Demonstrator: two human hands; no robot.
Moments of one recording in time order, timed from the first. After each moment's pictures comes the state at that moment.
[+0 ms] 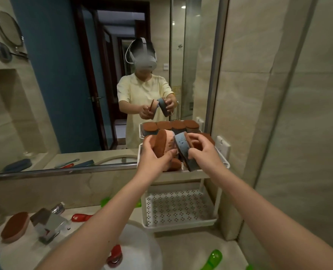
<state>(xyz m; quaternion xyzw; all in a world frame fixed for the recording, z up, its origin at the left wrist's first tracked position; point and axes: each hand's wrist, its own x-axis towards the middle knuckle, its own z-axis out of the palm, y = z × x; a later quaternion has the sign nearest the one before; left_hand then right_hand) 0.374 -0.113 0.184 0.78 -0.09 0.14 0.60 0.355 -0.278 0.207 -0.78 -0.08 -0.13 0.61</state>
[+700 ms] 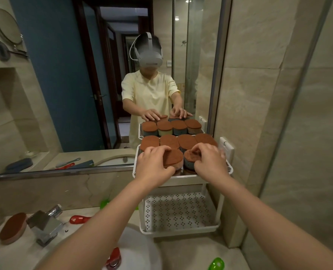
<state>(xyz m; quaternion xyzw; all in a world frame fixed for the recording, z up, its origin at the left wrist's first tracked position) 0.411 -0.119 0.162 0.94 -0.13 0.22 0.23 0.404 -0.305 0.173 -0.95 -0.03 -0.19 0.24</state>
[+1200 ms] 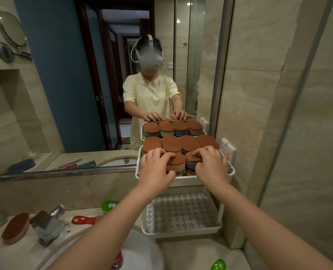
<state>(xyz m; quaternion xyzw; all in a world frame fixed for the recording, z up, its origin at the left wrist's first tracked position) 0.402 -0.117 0.150 0.94 -0.15 0.25 0.18 0.397 -0.295 0.160 -0.94 -0.01 -0.26 0.22</state>
